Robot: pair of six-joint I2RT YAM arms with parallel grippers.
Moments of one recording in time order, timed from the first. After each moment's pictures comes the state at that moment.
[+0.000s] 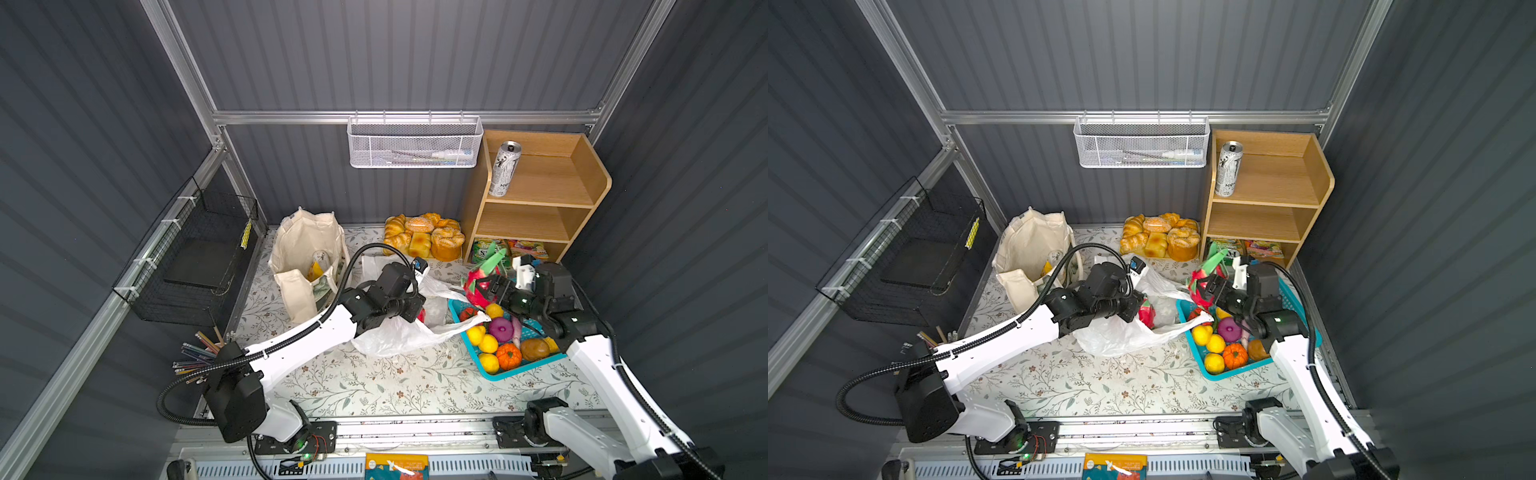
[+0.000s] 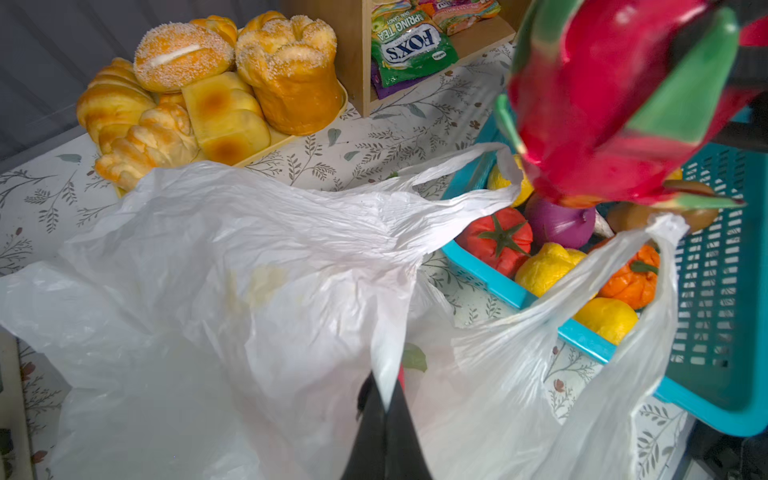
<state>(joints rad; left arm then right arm) -0.90 1.46 1.20 -0.44 -0.02 -0.11 0.19 1.00 0.84 -0.43 -0.38 0.65</state>
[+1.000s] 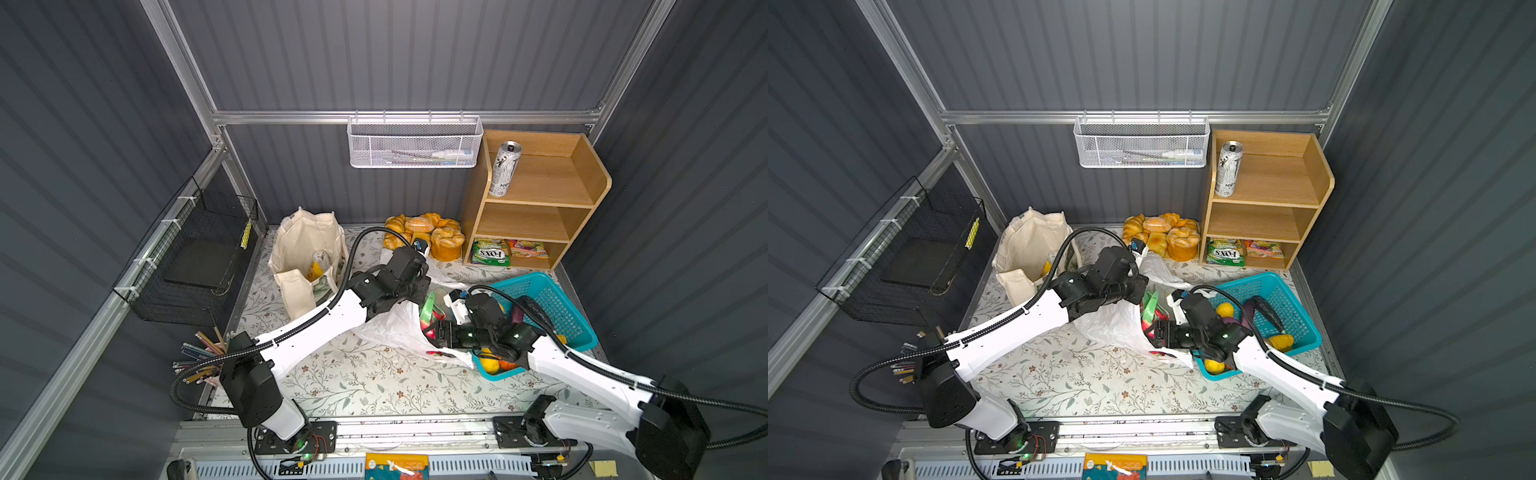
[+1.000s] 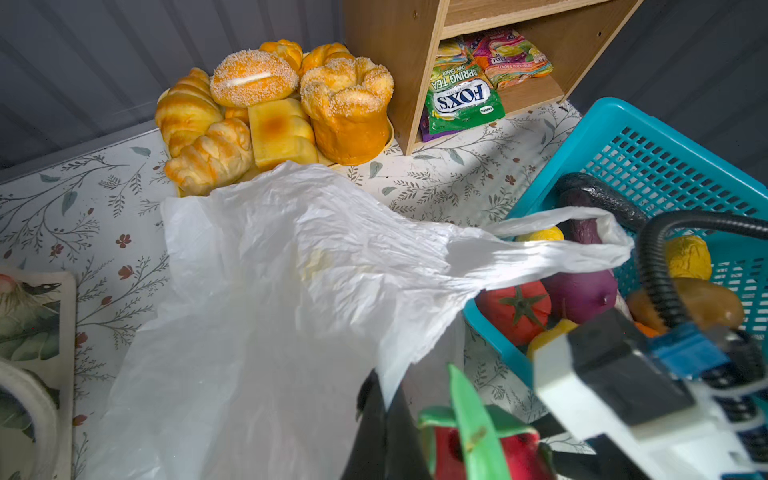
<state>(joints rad) -0.90 1.57 1.43 -0.55 -0.16 -0.26 0.70 1.19 0.68 -0.25 -0.31 0.67</state>
